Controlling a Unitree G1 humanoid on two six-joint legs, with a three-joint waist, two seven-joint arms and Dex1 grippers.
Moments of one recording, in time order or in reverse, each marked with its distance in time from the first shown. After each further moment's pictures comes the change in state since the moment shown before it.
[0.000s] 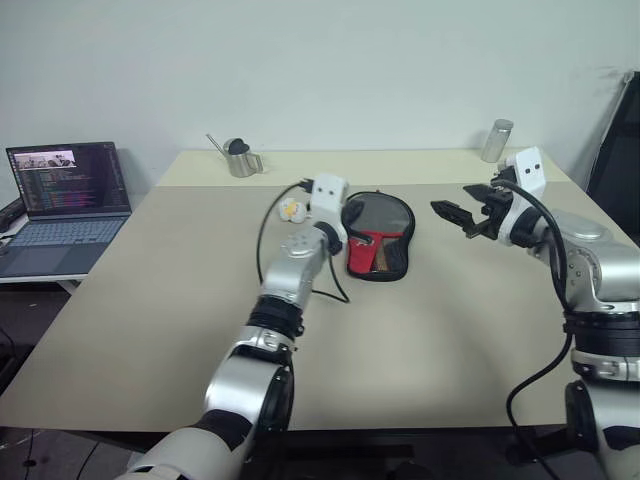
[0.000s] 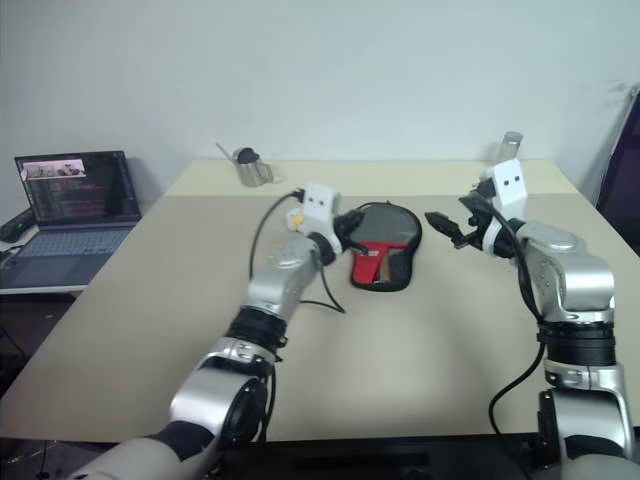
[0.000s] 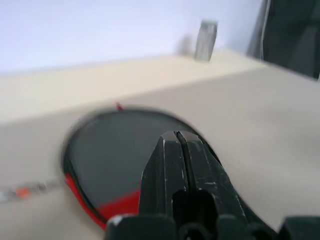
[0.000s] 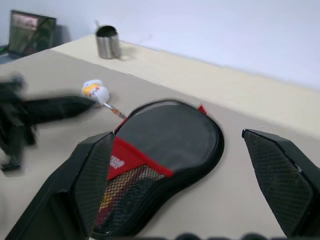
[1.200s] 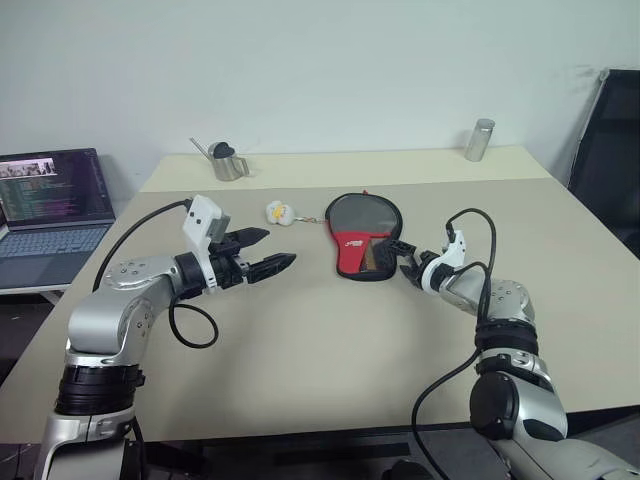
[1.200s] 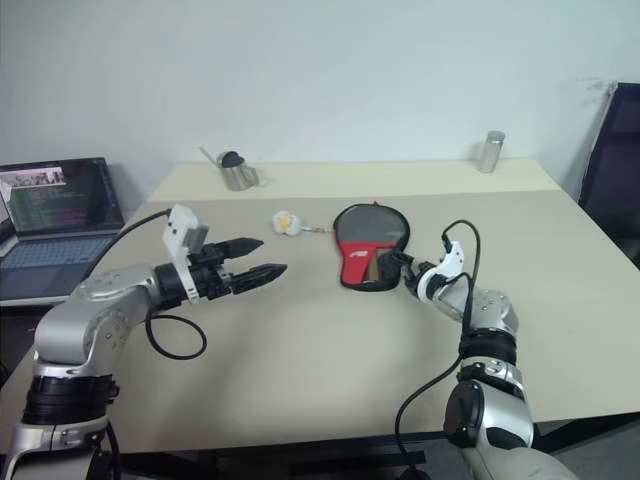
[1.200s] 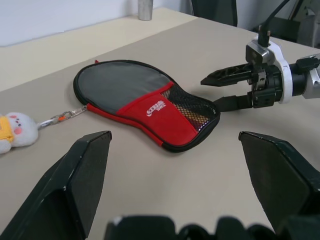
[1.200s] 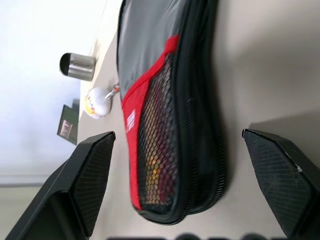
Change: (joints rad) left arm 0.470 0.580 0.099 -0.683 -0.332 0.477 -0.473; right arm -0.077 0.449 -0.399 0.512 0.299 0.119 -0.471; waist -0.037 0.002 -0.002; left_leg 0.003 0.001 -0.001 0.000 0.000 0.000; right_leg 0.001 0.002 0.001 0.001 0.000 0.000
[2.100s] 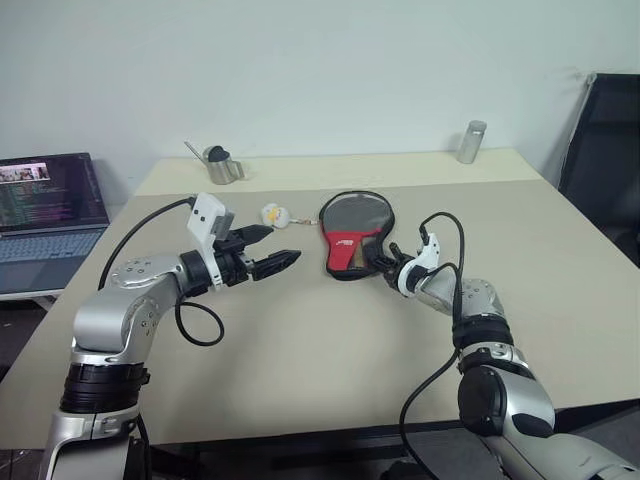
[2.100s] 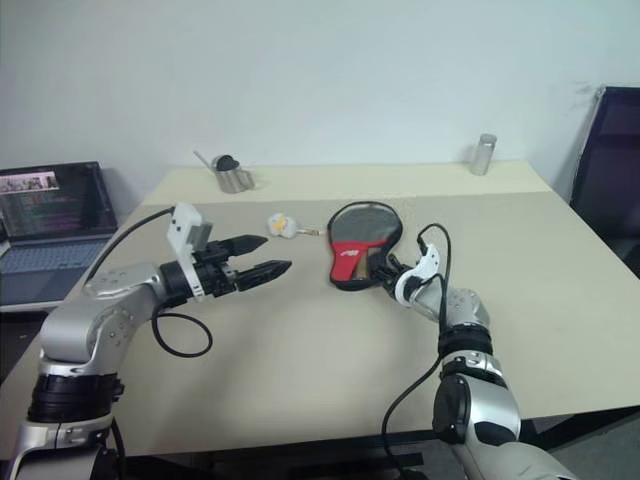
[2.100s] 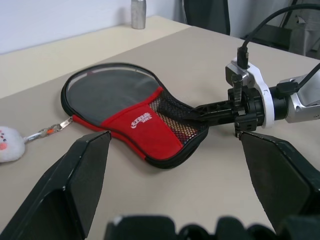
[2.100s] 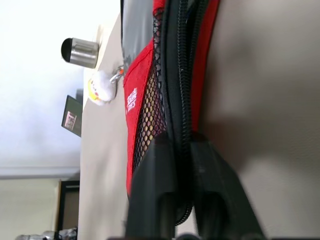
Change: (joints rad) left arm -0.013 -0.015 -0.010 -0.006 -0.023 0.002 0.033; right arm -0.049 0.029 0.082 0.162 -0.011 -0.131 0.022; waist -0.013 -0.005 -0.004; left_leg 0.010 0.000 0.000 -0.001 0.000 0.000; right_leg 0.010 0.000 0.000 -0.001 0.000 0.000
